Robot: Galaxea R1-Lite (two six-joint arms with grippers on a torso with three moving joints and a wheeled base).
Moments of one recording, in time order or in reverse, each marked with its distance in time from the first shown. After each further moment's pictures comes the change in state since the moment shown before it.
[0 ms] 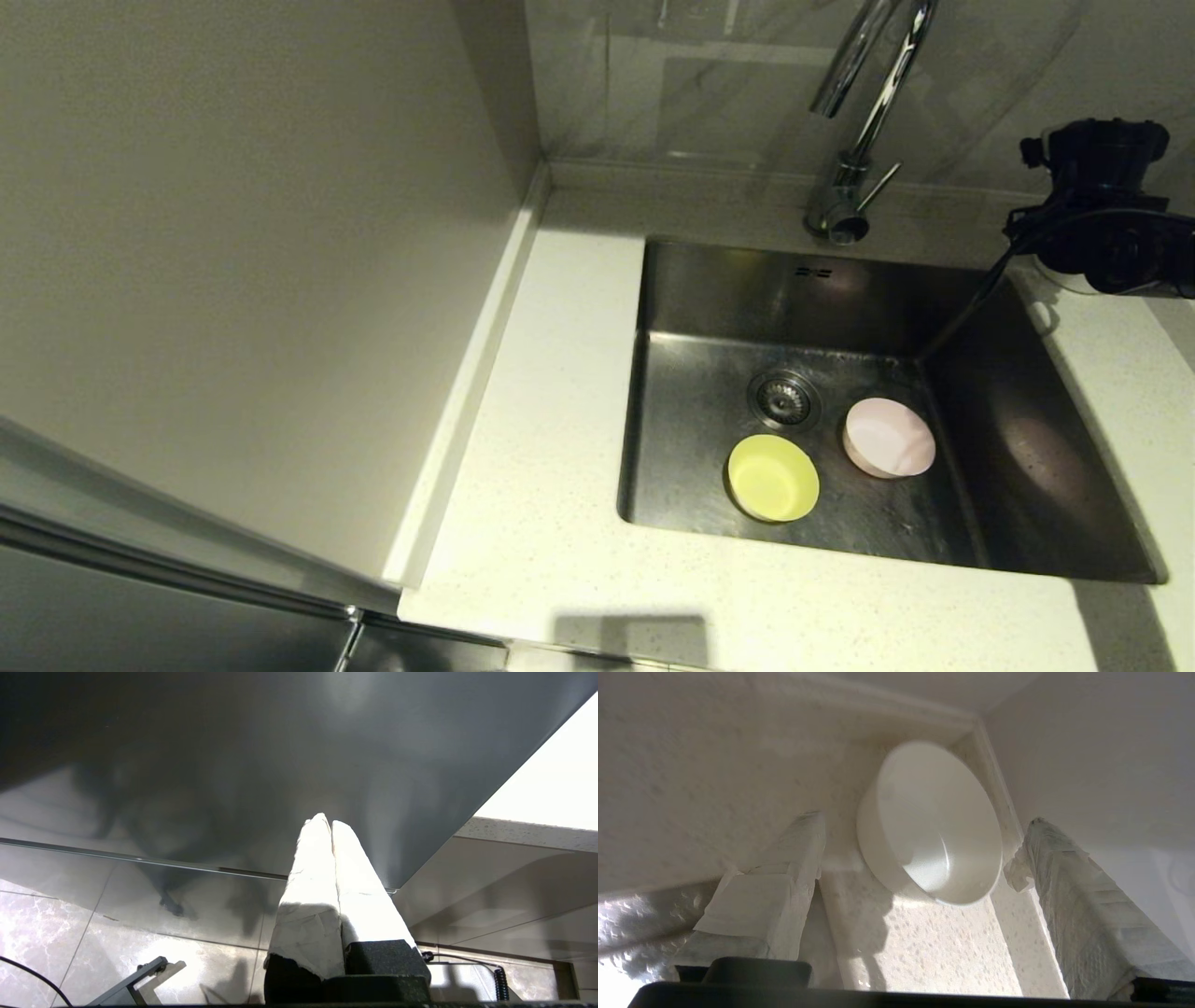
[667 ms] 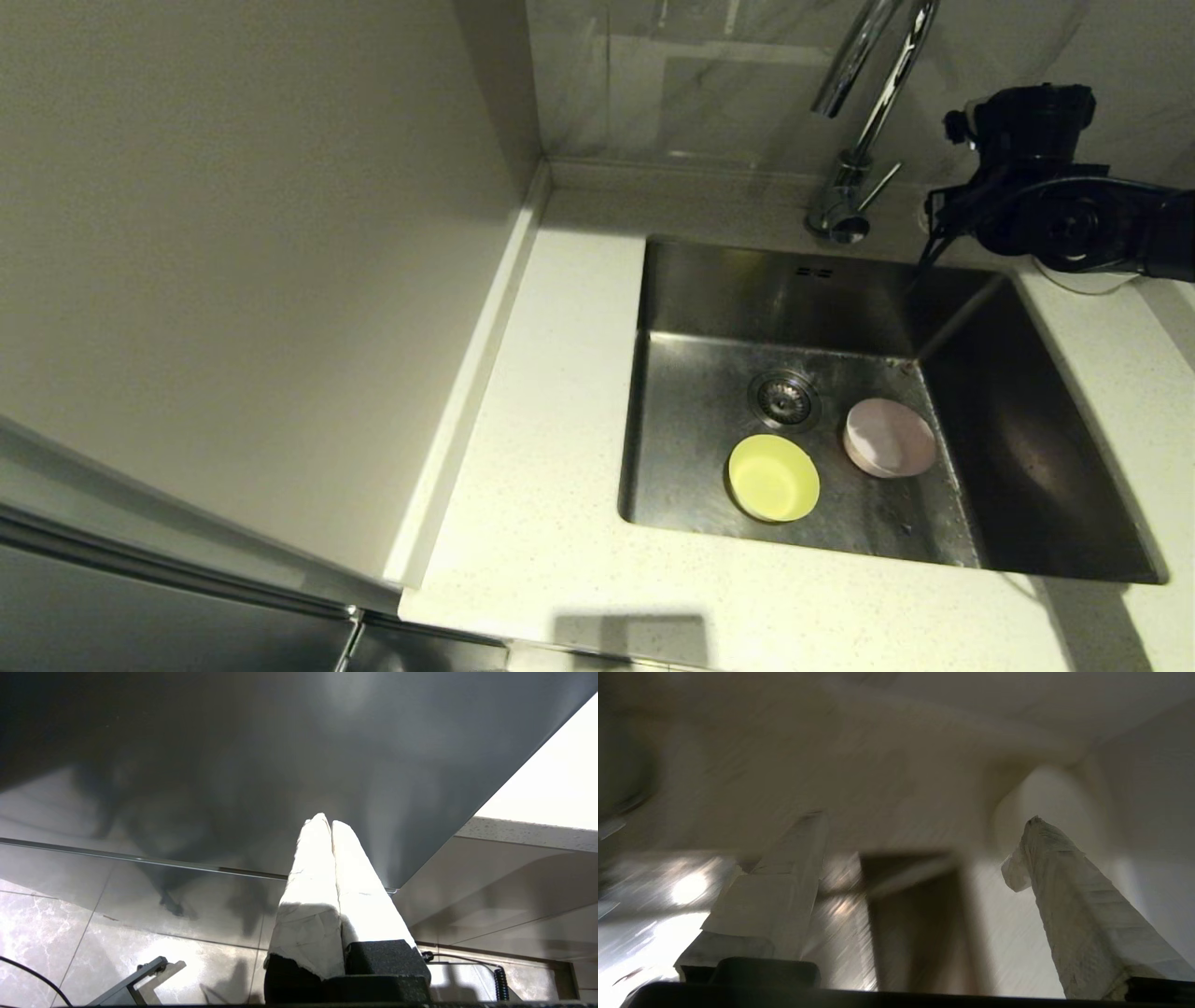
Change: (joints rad) left arm 0.000 0.000 0.000 0.000 0.000 0.000; right arm 0.183 -0.065 0.000 0.080 0.020 0.070
